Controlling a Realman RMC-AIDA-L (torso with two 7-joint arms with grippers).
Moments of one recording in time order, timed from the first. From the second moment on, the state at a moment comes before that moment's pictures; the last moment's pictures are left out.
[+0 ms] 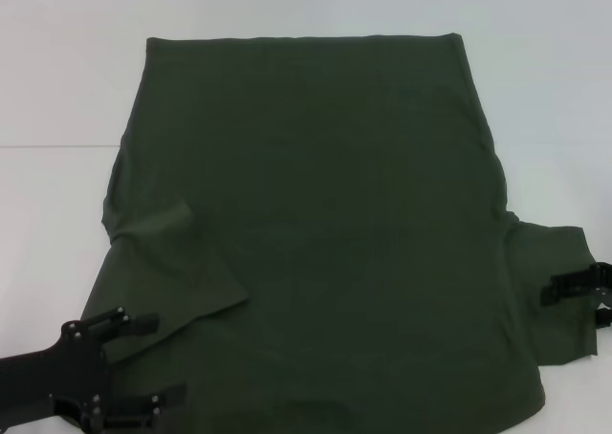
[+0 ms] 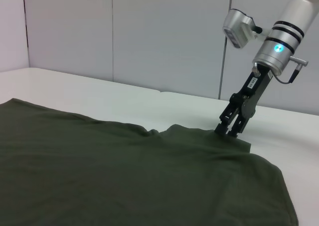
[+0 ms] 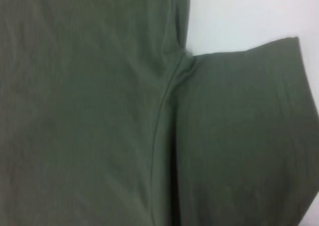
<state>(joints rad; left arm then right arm) -0.34 -2.09 0.56 0.76 2.08 1.70 -1.09 0.70 1.97 -0.58 -0.74 -2.72 -1.36 2.74</state>
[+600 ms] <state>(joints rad) -0.35 -2.10 0.56 0.76 2.08 1.68 -1.10 0.70 1.97 -0.64 -0.74 -2.72 -1.34 2.75</state>
